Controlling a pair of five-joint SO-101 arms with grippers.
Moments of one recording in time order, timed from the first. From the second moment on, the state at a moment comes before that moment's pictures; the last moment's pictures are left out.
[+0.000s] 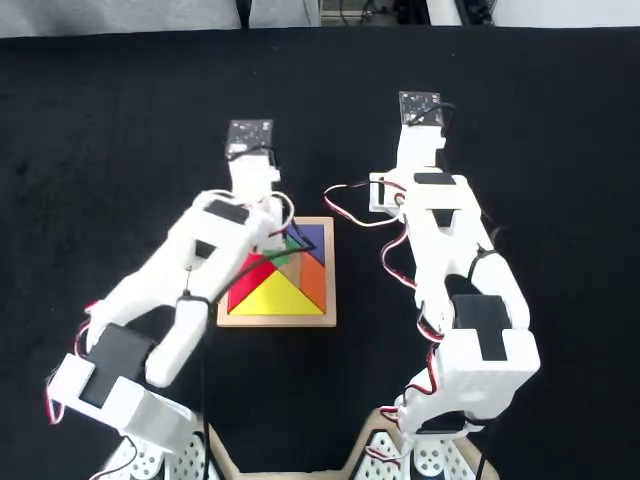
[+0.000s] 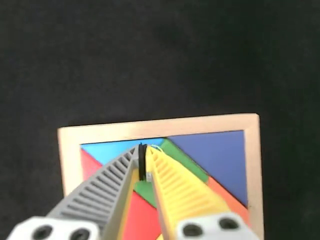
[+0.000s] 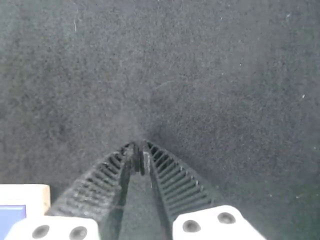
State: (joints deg) left arm 15.1 2.9 31.2 36.7 17.9; right arm -0.4 11.6 24.3 35.2 -1.8
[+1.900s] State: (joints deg) left arm -11.3 -23.1 54.5 25.2 14.7; right arm -12.2 16.4 19.4 47.4 2.7
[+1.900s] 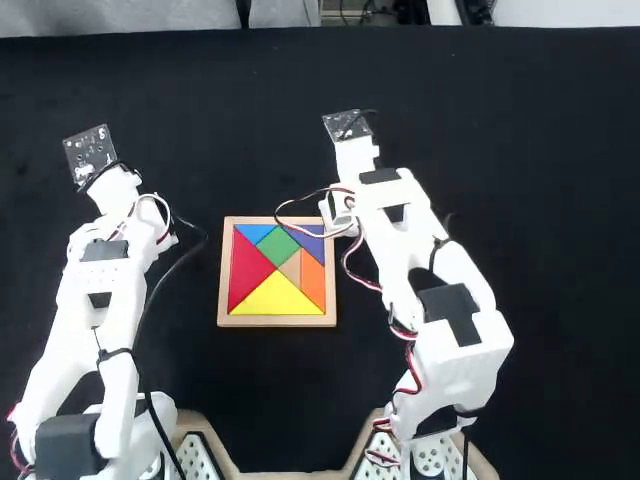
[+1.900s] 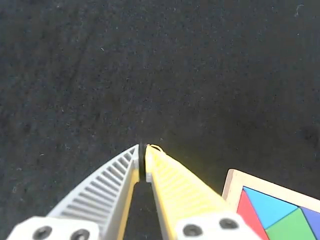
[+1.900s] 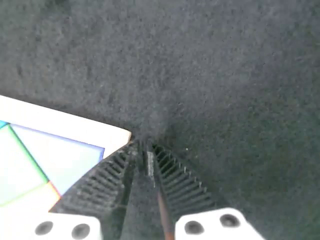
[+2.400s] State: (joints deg) left arm -11.3 -23.1 54.5 25.2 14.7; right arm -12.3 16.4 19.4 45.4 2.7
